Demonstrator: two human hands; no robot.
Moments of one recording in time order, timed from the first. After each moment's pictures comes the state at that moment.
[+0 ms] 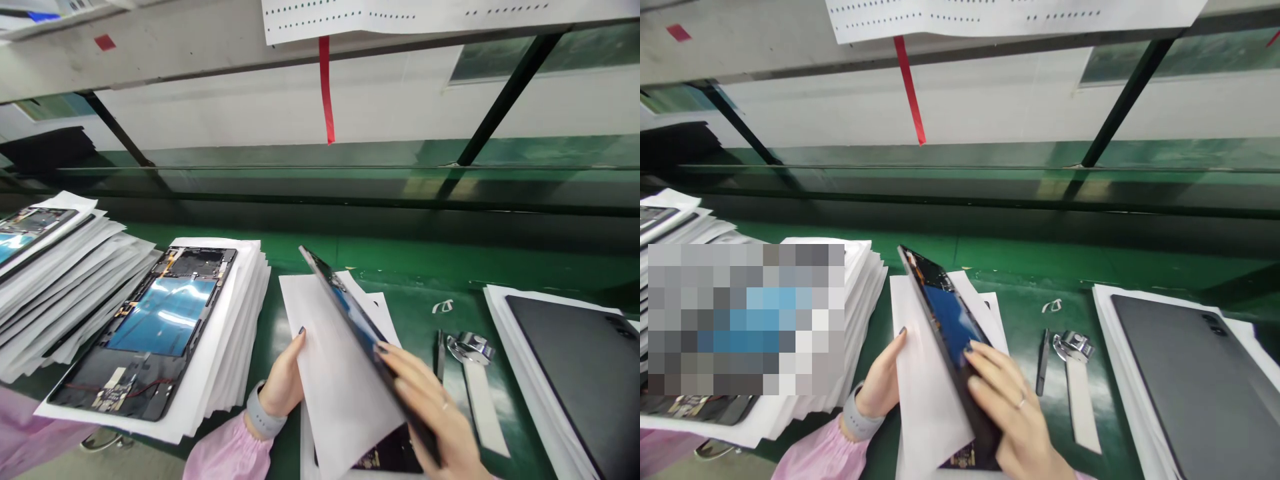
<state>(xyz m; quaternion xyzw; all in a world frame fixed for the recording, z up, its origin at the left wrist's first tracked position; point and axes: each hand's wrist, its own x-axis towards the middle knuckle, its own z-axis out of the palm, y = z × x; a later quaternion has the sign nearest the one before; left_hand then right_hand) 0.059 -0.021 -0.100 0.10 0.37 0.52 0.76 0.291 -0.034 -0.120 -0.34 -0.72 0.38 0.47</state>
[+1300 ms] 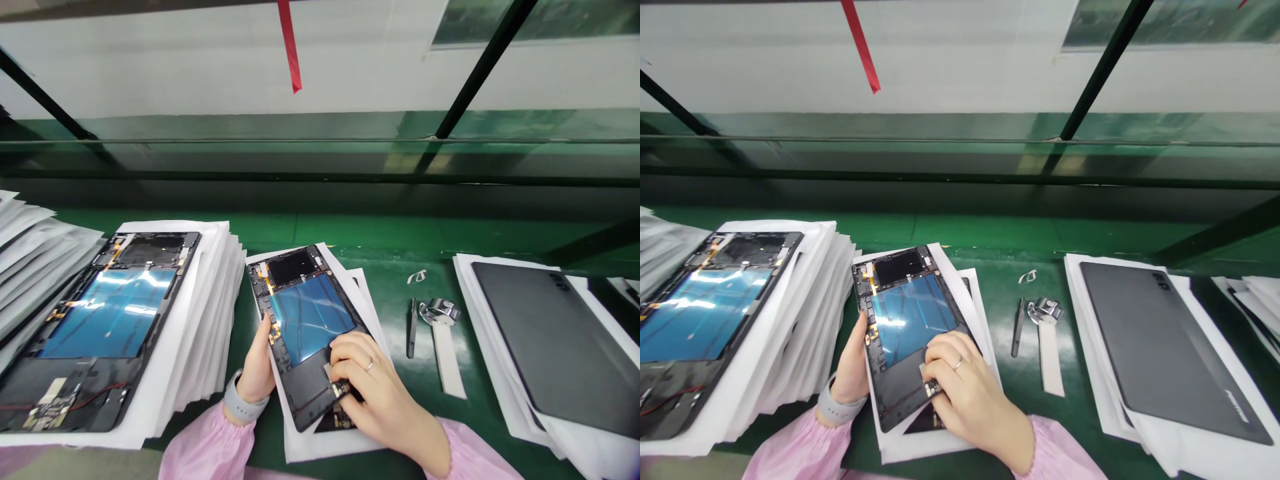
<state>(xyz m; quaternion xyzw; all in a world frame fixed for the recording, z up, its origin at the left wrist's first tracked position) 0.058 -0.023 -0.102 0.07 0.35 0.54 0.76 0.256 -0.031 -0.102 -0.27 -0.85 0.25 0.38</state>
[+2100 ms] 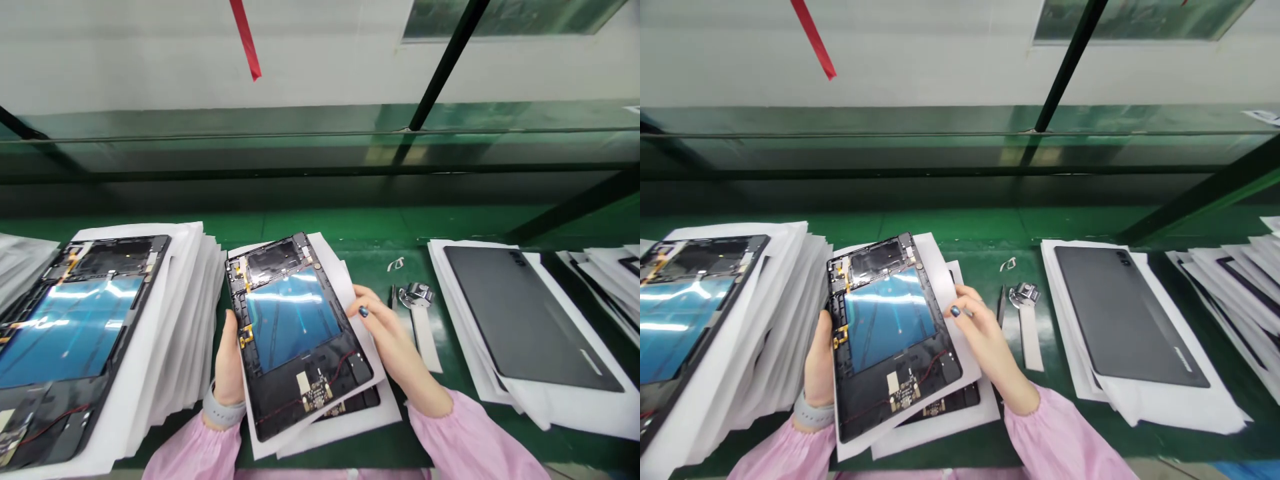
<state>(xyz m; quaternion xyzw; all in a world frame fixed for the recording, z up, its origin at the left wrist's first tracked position) 0.049 -0.025 -0.091 0.10 0.25 0.53 0.80 0.286 -0.001 -0.093 -0.47 -0.55 0.51 0.46</state>
